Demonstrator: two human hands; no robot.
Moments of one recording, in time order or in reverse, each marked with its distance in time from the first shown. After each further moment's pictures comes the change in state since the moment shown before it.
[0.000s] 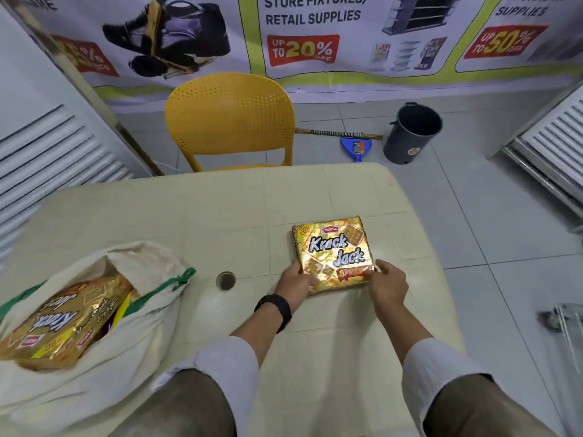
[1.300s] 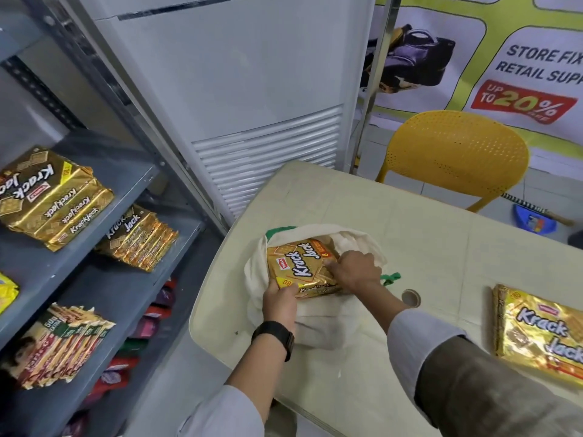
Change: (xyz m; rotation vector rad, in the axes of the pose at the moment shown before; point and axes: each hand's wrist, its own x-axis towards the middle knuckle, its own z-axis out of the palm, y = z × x) left_hand -0.232 -0.095 -0.336 -0.784 0.859 -0.042; right_hand -0.350 -0.127 0.306 -1.033 -0.708 -0.784
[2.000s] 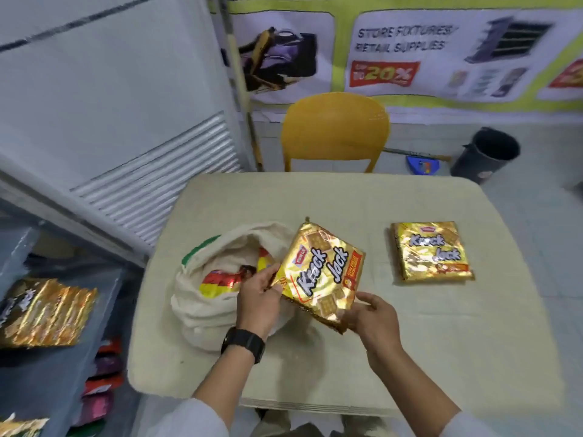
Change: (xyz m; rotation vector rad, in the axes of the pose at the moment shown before) left_hand -0.081 -0.024 0.060 0.477 -0.479 0.444; right_hand -0.187 0.167 0.015 1.433 0.320 0.529
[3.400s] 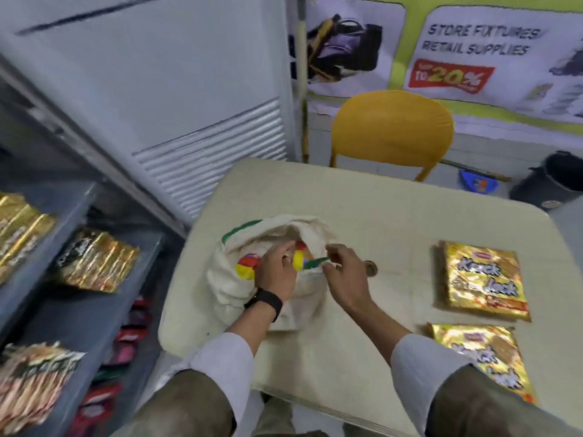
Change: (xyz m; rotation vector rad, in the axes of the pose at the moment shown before) left_hand 0.064 -0.023 -0.030 0.500 0.175 0.092; right_hand 0.030 -0.039 0.118 -0.645 -0.296 -0.680
